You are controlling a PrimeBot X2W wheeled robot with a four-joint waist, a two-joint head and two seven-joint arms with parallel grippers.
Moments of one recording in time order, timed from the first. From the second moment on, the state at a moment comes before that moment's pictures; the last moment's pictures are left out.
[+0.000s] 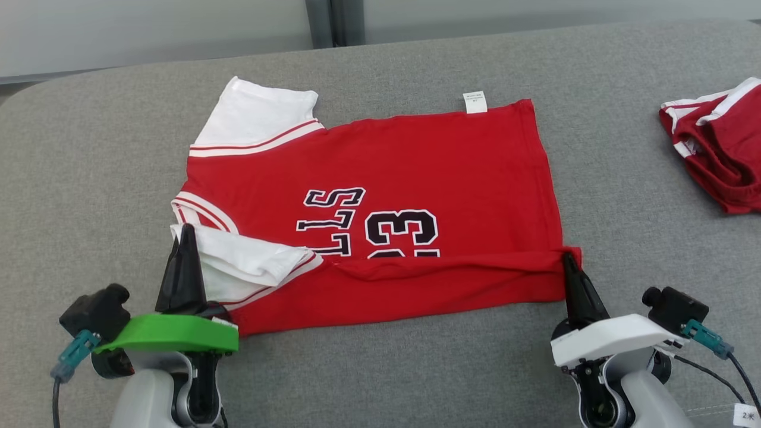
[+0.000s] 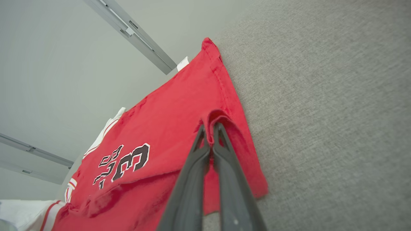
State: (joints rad) left arm -0.20 0.06 -0.06 0.31 -0.61 -0.13 -0.26; right arm -0.16 -0.06 0.14 0.36 0.75 0.13 -0.26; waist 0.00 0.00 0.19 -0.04
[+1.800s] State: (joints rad) left arm -0.07 0.15 -0.07 0.42 -0.76 -0.09 -0.06; right arm -0.14 -0.05 0.01 0.20 0.54 0.13 -0.26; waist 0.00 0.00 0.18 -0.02
